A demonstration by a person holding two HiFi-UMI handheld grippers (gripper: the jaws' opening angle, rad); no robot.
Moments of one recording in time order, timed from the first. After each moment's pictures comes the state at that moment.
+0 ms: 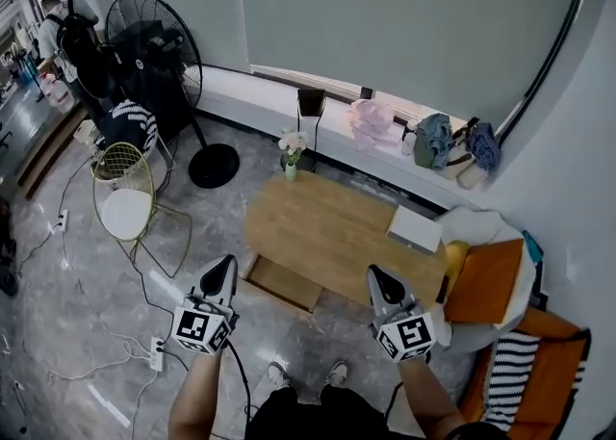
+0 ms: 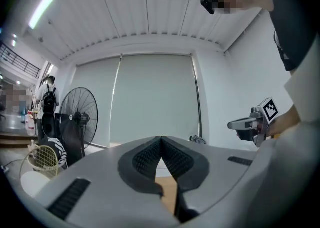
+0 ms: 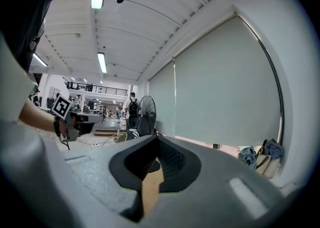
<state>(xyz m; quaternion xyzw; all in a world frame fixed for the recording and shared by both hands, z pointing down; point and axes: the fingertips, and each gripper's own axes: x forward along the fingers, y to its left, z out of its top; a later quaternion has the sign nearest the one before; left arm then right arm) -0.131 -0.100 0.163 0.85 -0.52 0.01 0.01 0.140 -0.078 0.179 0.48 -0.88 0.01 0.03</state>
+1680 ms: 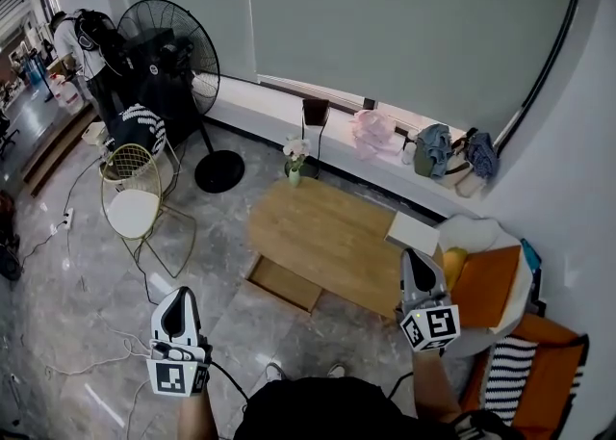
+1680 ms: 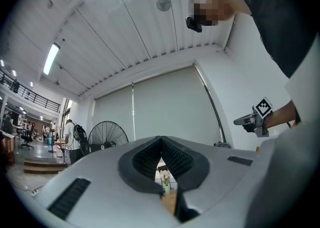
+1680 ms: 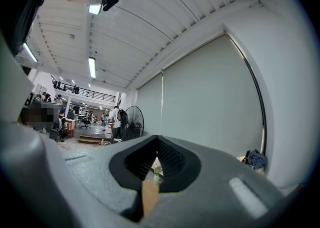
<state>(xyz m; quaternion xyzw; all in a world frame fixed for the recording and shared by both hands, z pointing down) -0.183 0.028 0.059 0.77 -0.63 -0.03 -0.10 0.210 -0.071 0.113 0.54 -0.84 -0.03 -0.02</state>
